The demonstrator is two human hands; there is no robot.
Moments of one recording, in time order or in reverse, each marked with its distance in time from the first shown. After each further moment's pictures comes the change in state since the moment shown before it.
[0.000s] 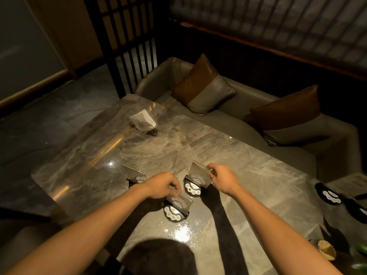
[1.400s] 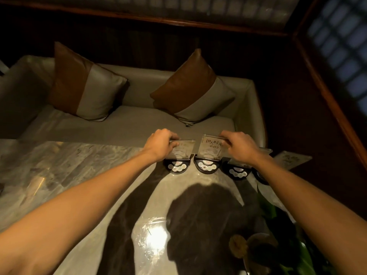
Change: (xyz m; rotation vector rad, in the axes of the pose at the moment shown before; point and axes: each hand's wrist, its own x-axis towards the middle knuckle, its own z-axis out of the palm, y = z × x) left_hand 0.403 0.320 0.056 0.247 0.230 0.204; right_hand -0.022 0.407 -0.234 -0.104 0.249 0.289
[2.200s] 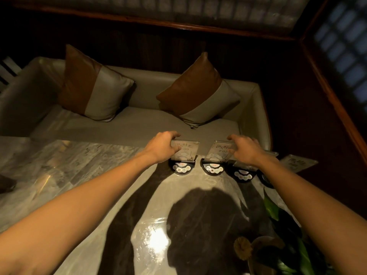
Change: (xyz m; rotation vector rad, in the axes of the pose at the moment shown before) left_hand -0.011 -0.013 -0.015 -0.019 -0.050 -0.013; right_hand 0.011 0.011 0.008 -0.050 -0.129 0.137
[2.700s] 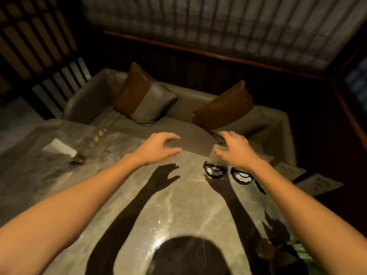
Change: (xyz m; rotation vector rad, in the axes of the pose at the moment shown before) left_hand -0.177 -0.068 -0.116 -0.132 0.152 0.022; right_hand -0.077 -0.191 -0.027 -0.015 0.154 -0.306
